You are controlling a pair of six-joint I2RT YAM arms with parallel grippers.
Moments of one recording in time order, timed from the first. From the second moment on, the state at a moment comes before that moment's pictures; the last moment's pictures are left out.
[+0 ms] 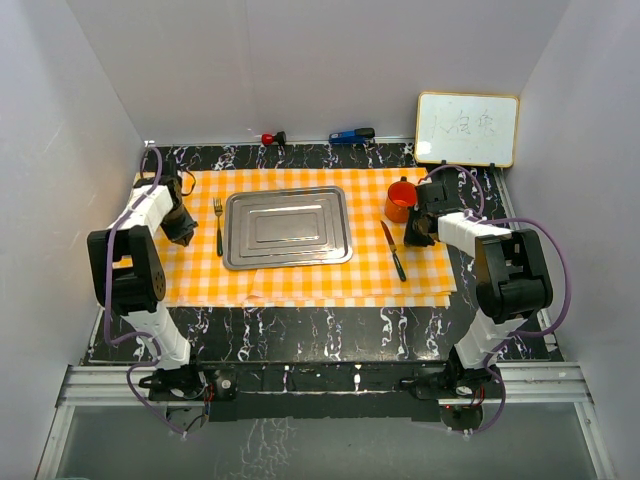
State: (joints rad) left arm 0.11 1.82 1.36 -0.87 -0.26 -0.46; right arm 0.14 1.73 0.98 -0.26 0.00 0.31
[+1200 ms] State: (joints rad) left arm 0.12 1.99 1.38 -0.93 -0.33 -0.64; right arm 0.15 1.76 0.98 -0.15 -0.09 0.32
